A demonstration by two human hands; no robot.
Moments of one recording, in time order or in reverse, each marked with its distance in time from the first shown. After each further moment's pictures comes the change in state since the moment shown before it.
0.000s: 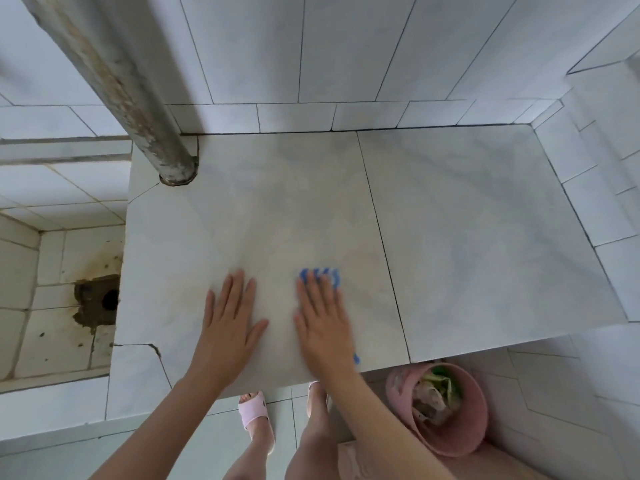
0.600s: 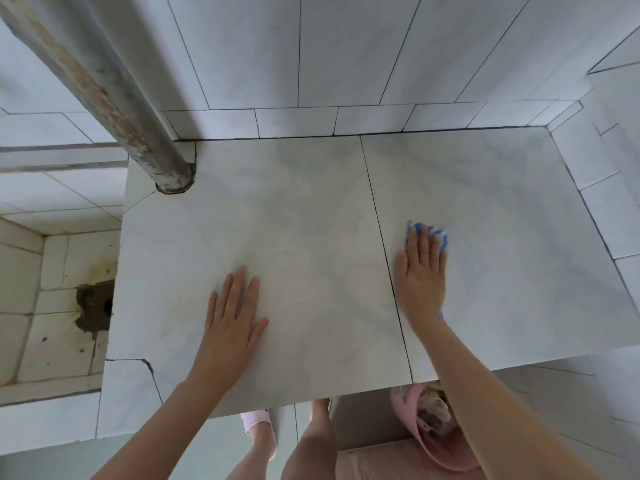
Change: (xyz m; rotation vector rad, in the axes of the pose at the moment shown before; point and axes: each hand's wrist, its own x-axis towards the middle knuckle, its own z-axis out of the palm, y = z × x) left_hand 0.019 0.013 -0.010 -0.027 0.049 -0.015; right_hand 0.082 0.150 -0.053 -0.107 0.078 0.358
